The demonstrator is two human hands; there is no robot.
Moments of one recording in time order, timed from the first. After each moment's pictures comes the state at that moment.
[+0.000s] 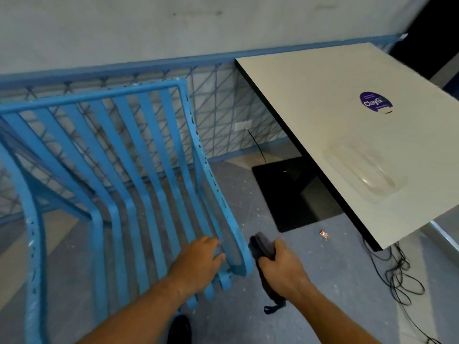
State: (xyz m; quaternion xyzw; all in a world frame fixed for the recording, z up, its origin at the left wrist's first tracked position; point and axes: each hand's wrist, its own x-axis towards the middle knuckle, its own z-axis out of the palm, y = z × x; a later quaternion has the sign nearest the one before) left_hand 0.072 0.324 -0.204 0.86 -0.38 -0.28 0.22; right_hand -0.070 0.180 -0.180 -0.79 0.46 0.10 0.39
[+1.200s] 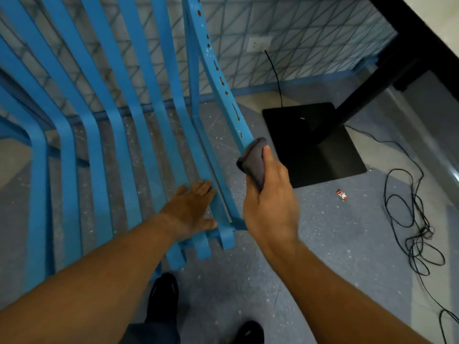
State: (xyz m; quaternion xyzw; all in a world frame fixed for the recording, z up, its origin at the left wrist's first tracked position) left_hand 0.101 0.315 -0.462 0.82 -0.49 -0.30 -0.03; right_hand -0.022 0.204 -0.369 -0.88 0.37 -0.13 0.27
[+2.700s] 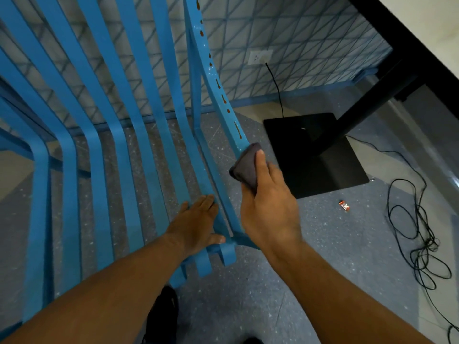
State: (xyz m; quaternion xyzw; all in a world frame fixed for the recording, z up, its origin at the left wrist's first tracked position) left_hand 0.093 0.307 -0.453 0.83 -0.46 -0.31 0.03; right_hand 0.004 0.190 -0.348 -0.90 0.33 -0.07 0.26
